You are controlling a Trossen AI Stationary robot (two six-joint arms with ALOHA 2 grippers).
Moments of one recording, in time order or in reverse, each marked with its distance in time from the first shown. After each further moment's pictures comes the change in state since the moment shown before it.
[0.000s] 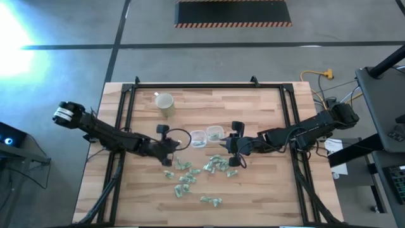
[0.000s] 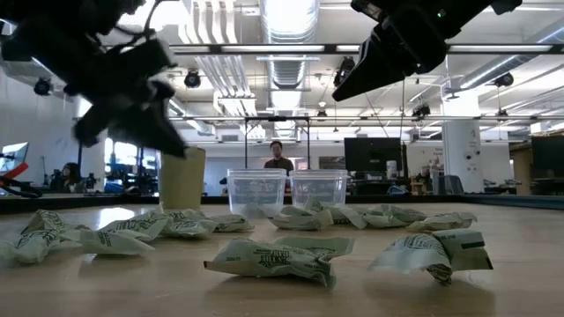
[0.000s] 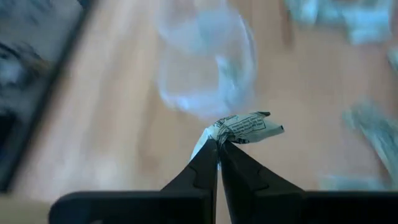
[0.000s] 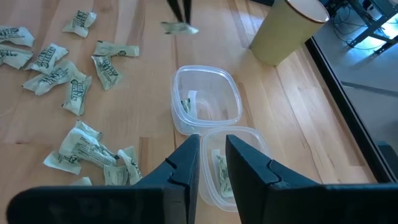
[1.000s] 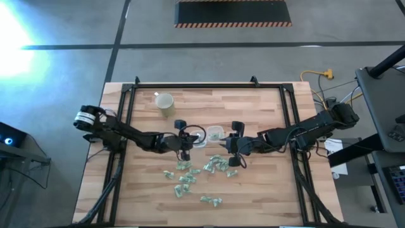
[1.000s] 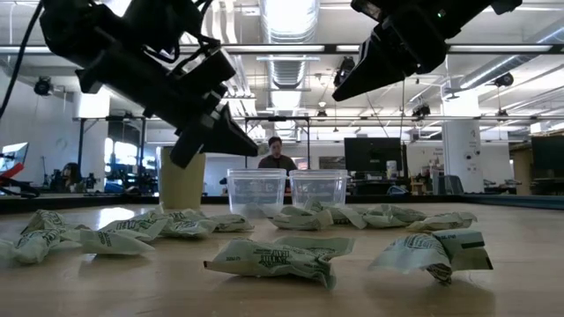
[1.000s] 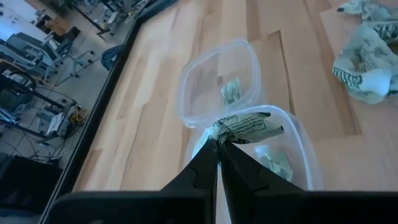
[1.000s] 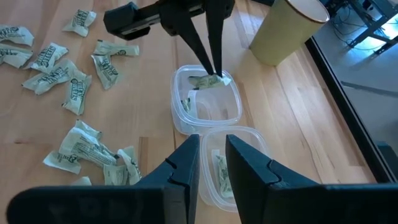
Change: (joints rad) left arm 0.147 0.320 0.097 0.472 0.041 0.323; right arm 0.000 0.000 0.000 -0.001 0.000 -0.003
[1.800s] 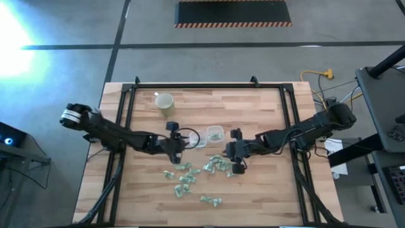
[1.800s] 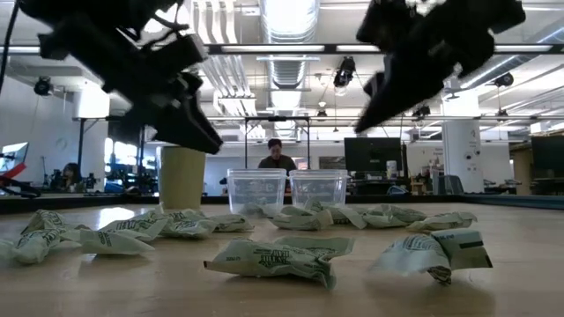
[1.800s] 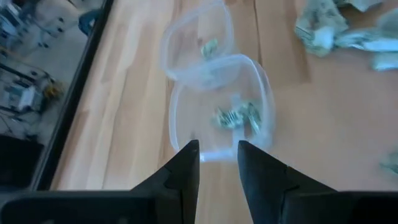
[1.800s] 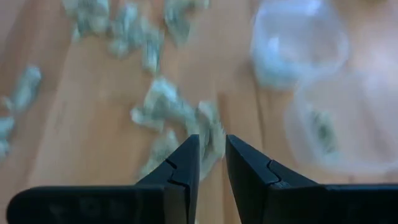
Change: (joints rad) left arm -0.081 -0.220 0.004 -0.442 0.000 -0.180; right arm 0.003 0.052 -0.042 -0.040 -0.283 0.204
